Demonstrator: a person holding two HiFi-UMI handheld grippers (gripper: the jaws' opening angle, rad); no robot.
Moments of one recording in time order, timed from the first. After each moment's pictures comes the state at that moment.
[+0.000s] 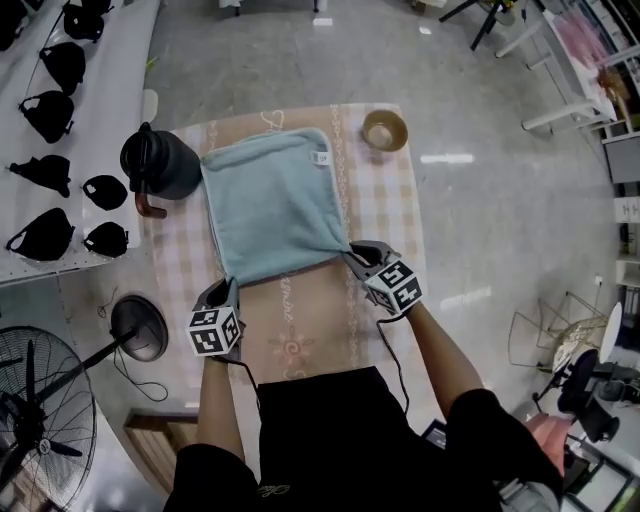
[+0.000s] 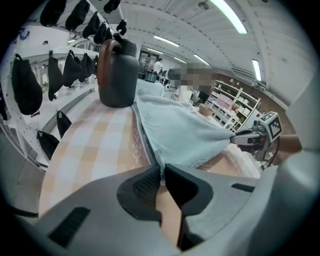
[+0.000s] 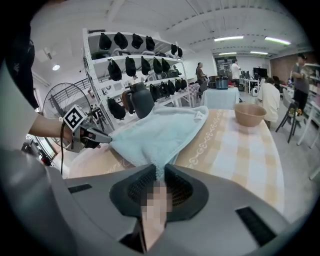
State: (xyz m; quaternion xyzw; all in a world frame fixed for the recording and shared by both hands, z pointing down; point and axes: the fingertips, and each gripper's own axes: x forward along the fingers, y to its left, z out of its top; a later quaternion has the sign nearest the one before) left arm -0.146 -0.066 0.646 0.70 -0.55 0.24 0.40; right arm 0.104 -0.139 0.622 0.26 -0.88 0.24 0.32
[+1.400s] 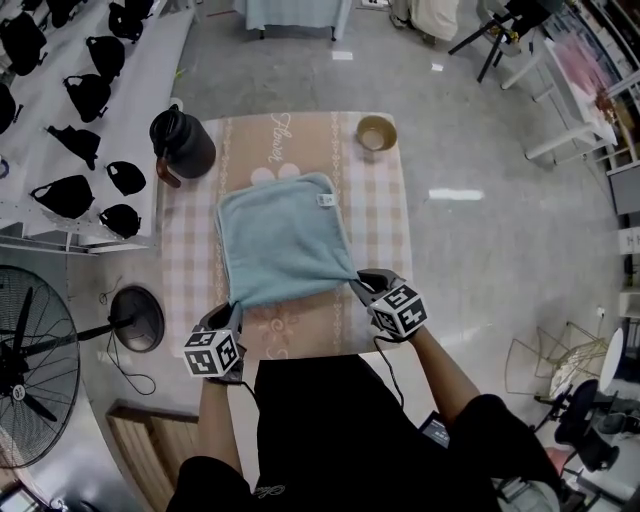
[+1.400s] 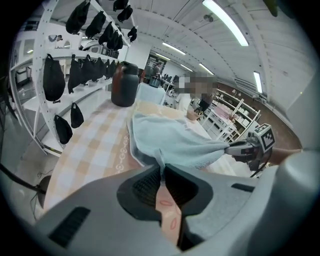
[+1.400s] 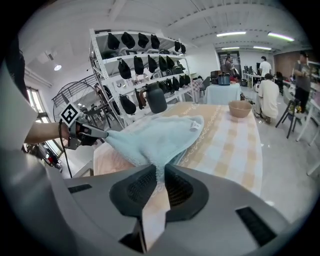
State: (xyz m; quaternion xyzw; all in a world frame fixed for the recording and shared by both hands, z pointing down) left arm -0.100 0.059 0.575 0.68 -0.56 0.19 0.42; right arm 0.154 -0.025 0.576 0.24 -0.87 0.25 0.34
